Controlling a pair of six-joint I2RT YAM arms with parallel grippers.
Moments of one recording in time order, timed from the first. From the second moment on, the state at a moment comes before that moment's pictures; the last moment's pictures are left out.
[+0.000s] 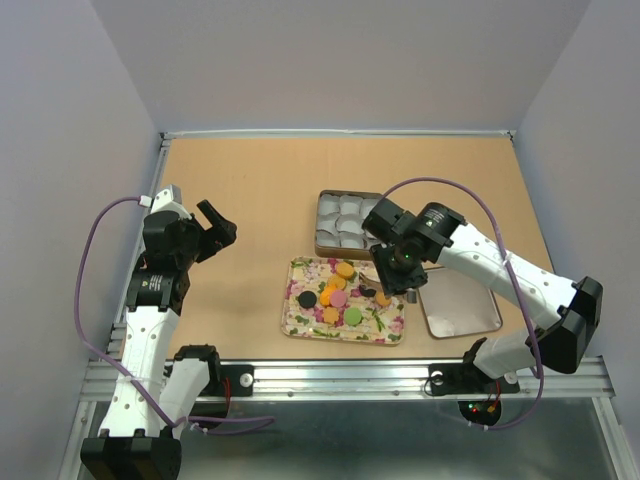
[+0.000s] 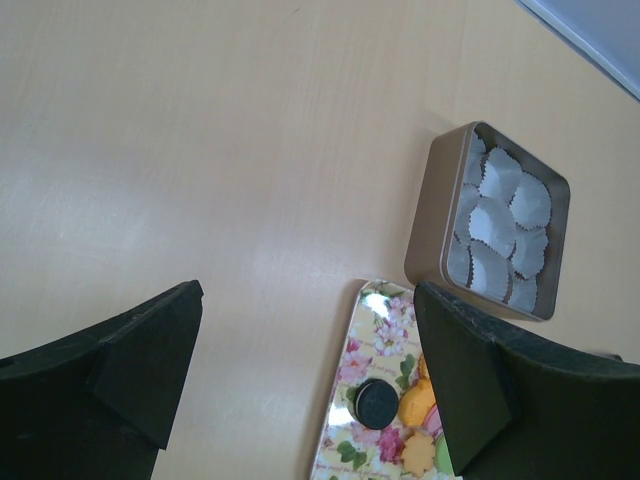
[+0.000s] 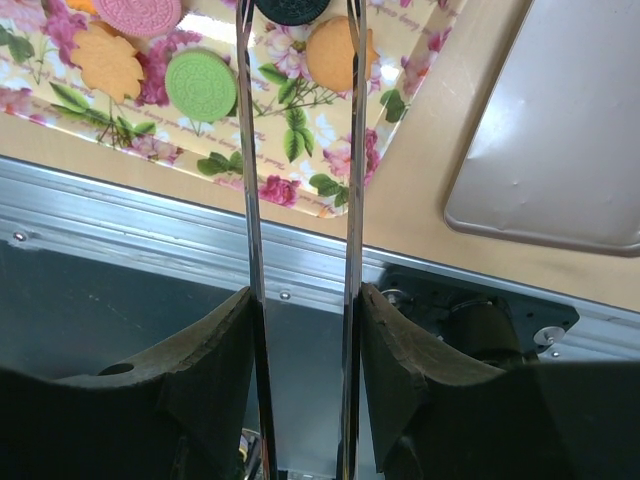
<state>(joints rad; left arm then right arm) -0.01 0.76 0.79 -0.53 0.09 -0.53 0.87 1.42 1.40 -1.35 0.10 0.59</state>
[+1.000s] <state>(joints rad) -0.01 0.69 0.79 -0.53 0.08 -0.55 0.91 1.47 1.35 -1.35 0.09 0.58</state>
